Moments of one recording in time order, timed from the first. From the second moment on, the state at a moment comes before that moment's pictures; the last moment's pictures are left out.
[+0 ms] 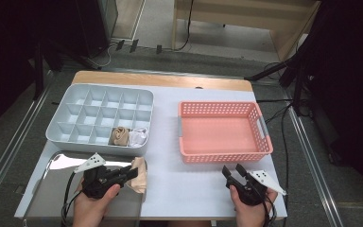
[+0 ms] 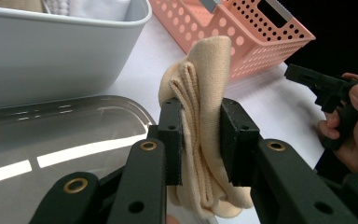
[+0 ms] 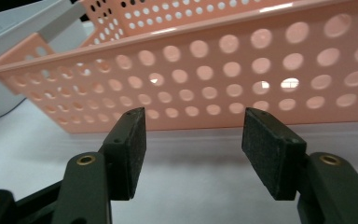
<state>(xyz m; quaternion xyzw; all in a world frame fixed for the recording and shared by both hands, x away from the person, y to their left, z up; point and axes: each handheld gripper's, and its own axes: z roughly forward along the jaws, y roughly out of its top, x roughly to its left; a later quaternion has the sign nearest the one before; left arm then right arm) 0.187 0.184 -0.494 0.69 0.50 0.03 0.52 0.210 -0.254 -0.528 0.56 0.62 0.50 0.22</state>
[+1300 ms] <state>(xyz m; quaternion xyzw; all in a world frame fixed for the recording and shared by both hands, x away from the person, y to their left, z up) 0.189 0.222 -0.480 0.66 0.52 0.05 0.54 0.211 -0.242 -0.529 0.54 0.65 0.47 0.25</state>
